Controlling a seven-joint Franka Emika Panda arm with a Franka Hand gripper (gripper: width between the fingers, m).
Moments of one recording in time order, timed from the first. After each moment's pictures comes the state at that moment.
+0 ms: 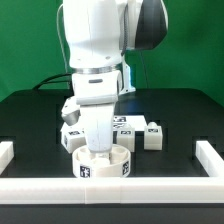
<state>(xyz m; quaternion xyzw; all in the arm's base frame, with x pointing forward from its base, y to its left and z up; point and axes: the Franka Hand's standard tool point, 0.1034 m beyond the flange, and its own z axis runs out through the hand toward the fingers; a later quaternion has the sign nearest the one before) 0.536 -0.039 0.011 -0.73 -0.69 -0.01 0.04</state>
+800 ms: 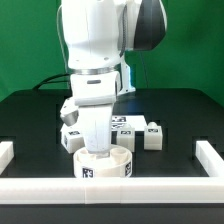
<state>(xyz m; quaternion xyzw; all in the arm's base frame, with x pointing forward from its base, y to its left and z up) 0.535 -0.040 0.011 -0.73 -0.68 -0.01 0.04</state>
